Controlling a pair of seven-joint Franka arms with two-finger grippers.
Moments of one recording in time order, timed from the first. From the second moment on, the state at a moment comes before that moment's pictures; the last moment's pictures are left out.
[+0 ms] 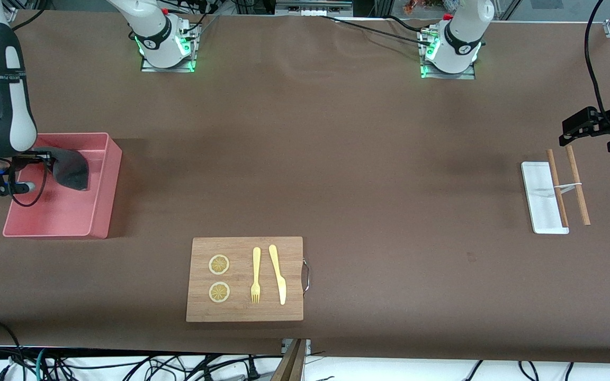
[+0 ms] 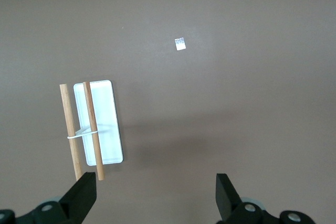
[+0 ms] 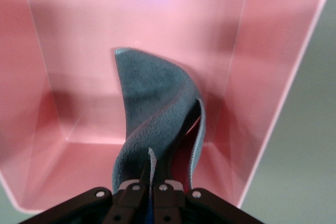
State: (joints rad) left arm 0.11 0.03 -0.04 -1.60 0.01 1.62 0.18; right arm 0.04 0.42 -0.42 -1.88 -0.05 1.94 -0.42
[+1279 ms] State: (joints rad) left arm 0.11 0.03 -0.04 -1.60 0.00 1.61 0.18; right arm 0.06 0.46 -0.41 -1.83 0.06 2.04 -0.41
